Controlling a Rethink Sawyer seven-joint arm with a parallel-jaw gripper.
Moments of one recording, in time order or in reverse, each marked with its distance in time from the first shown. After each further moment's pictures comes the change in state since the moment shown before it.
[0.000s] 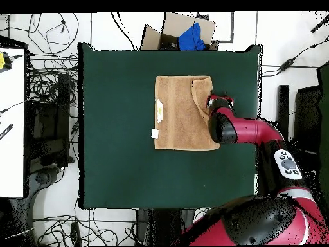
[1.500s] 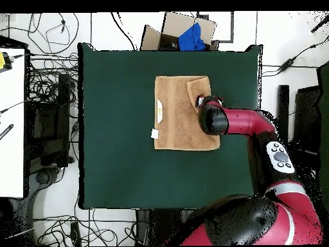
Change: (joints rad) arm 0.075 -0.051 0.004 0.007 0.099 0.265 0.000
